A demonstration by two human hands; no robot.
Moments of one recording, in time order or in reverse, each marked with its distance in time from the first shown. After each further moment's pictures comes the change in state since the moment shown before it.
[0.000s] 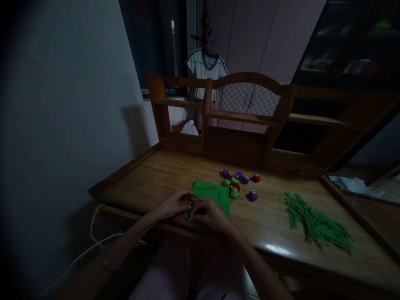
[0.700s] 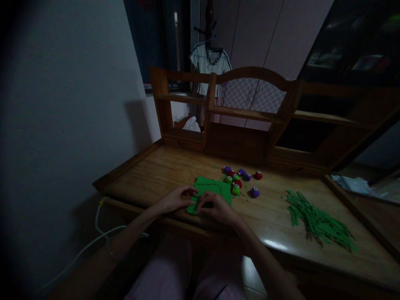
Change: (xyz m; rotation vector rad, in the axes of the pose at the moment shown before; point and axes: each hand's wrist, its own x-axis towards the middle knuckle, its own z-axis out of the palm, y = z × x) left_hand -0.002 0.004 -0.003 -0.006 -0.002 0.028; right_hand -0.004 0.008 -0.015 -0.006 -0.048 0.006
